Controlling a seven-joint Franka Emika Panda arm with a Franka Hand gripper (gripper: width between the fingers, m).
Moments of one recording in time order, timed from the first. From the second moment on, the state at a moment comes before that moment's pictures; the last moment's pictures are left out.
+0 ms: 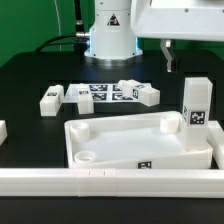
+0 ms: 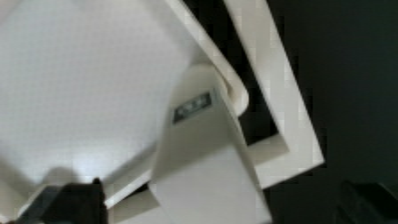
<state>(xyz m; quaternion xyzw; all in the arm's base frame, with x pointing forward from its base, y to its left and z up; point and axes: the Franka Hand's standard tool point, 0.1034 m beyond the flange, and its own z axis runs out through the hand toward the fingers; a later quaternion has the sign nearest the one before) 0.602 0.094 0.130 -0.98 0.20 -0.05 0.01</state>
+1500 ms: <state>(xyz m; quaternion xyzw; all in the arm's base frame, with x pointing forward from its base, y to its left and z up) 0.526 0.111 0.101 -1.00 0.02 -0.01 -0.02</state>
